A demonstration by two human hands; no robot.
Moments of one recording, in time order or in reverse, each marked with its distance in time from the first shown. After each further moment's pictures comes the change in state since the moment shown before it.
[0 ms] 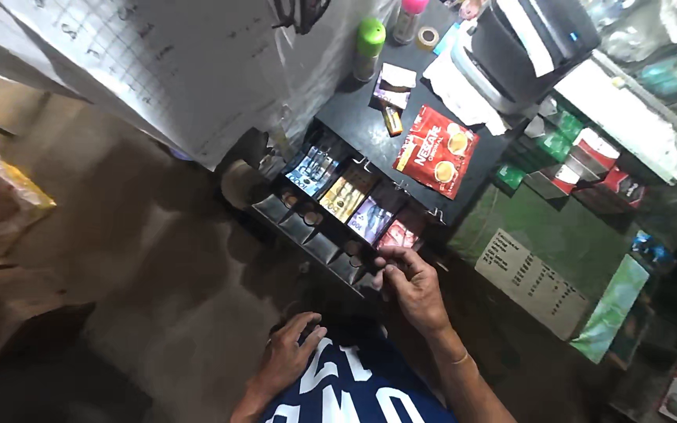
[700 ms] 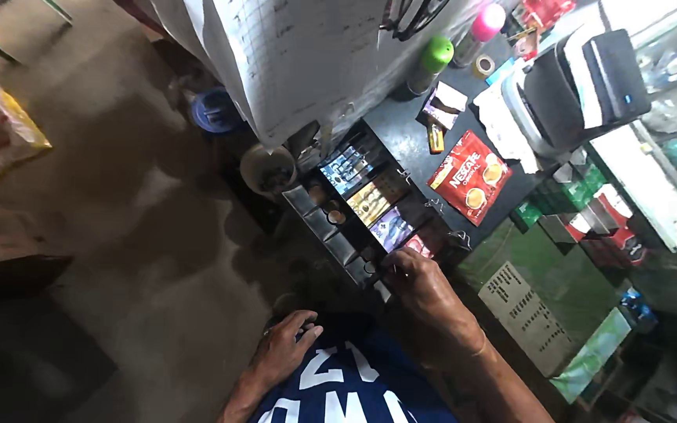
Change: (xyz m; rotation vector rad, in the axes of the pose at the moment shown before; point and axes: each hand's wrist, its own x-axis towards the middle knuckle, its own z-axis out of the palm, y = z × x) left_hand -0.008 -0.006 -0.005 -0.017 -0.050 -0.213; right_hand 0.042 -0.035 0.000 -0.870 -0.438 -0.156
